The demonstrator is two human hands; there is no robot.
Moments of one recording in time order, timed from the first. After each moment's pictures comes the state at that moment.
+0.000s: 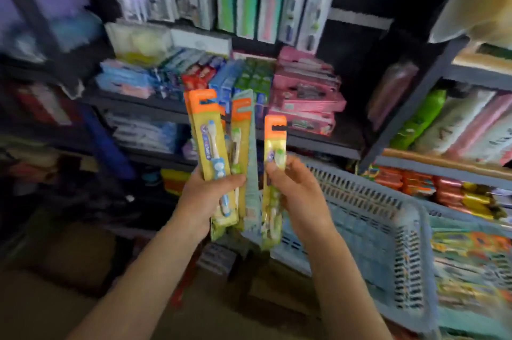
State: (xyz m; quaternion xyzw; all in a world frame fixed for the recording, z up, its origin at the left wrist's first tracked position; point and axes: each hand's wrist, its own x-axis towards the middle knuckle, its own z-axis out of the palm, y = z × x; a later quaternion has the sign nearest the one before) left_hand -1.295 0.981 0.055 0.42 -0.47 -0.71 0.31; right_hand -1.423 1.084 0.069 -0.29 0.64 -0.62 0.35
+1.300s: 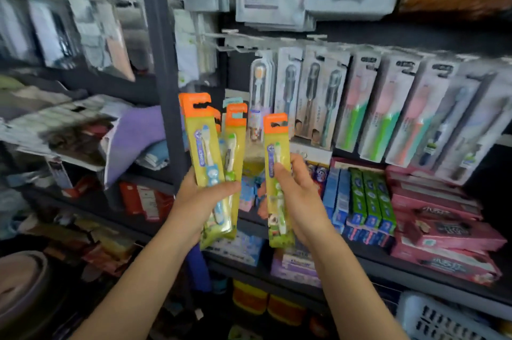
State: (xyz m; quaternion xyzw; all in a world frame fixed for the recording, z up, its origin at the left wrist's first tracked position) left_hand -1.166 0.677 0.160 0.40 -0.54 -0.59 0.45; right_hand -1.327 0.744 0.159 -0.43 0.53 -0.63 0.36
